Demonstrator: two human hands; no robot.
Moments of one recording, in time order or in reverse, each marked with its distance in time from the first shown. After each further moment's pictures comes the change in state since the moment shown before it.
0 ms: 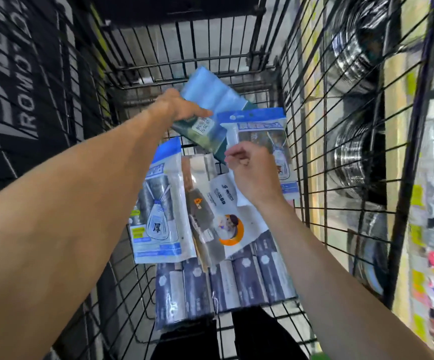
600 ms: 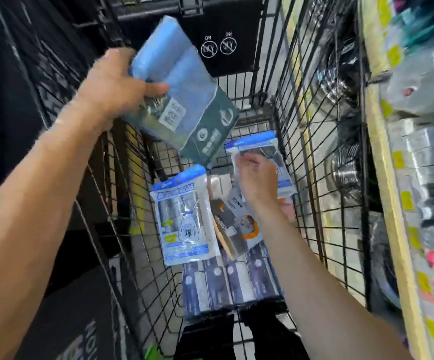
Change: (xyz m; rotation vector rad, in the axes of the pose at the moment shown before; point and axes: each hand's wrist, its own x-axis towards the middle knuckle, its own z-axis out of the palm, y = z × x) left_hand -0.142 0.020 -0.168 -0.078 0.285 0.360; right_hand -0.035 -0.072 -0.012 0.298 0.188 0.249
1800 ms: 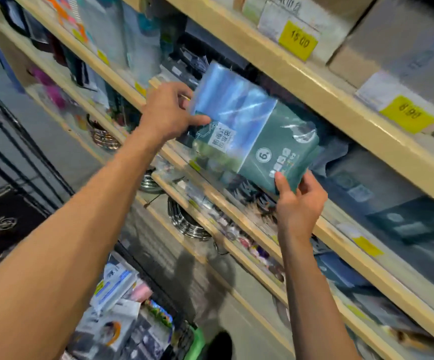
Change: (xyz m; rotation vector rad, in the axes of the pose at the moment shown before) left_hand -0.186 0.463 0.181 -0.178 -0.493 0.847; right_hand -0.170 -0.046 -0.432 0.443 1.188 -0.348
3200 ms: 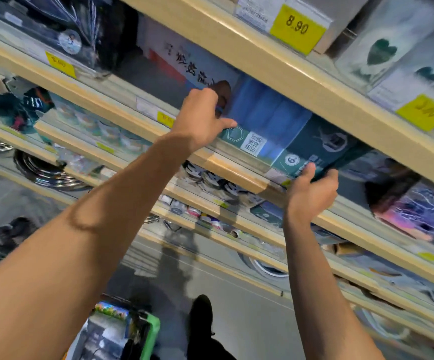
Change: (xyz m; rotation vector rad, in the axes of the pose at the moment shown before) left_hand -0.024 0.069 0.213 0.211 -0.346 0.384; right_hand 0.046 0.062 -0.143 -0.539 0.722 0.166
